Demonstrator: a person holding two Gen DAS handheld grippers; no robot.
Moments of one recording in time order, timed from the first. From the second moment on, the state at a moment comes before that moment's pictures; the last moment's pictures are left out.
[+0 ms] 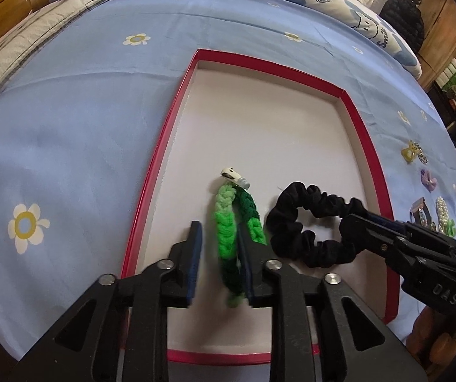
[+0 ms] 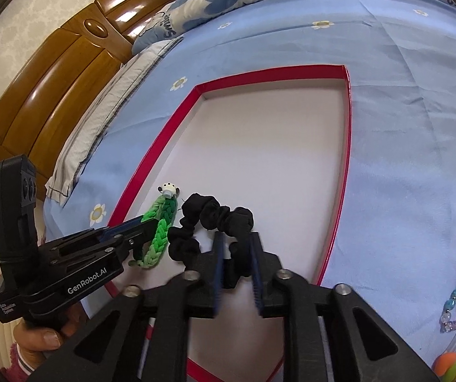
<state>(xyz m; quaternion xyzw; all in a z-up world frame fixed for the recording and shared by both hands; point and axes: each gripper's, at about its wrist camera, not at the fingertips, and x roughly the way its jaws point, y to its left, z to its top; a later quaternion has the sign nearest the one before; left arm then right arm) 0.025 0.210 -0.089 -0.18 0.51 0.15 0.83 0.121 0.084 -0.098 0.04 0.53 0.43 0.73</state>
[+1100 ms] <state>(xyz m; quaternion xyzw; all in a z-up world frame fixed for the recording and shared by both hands) 0.049 0.139 -0.031 -0.15 0.48 0.08 0.86 0.144 -0.067 -0.065 0.12 0.49 0.32 0.80</state>
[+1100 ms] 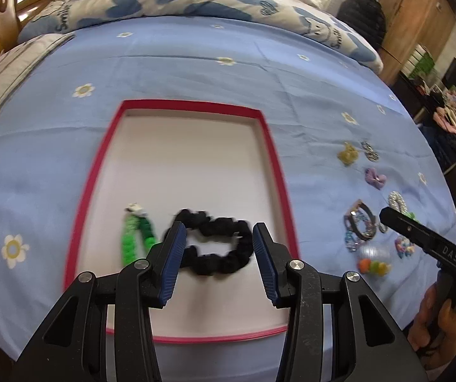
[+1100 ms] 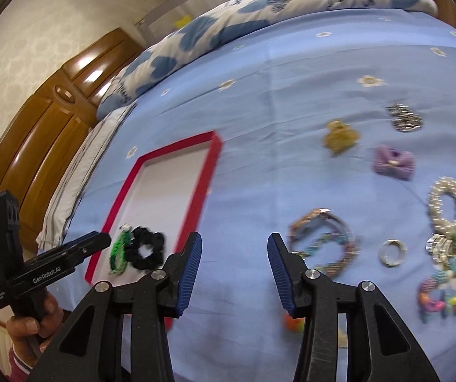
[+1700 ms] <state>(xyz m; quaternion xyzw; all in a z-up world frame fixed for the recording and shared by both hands) 0.132 0.060 -0.028 -0.10 0.49 -0.01 0.87 0.195 -0.154 -0.084 0.14 0.49 0.24 0.83</state>
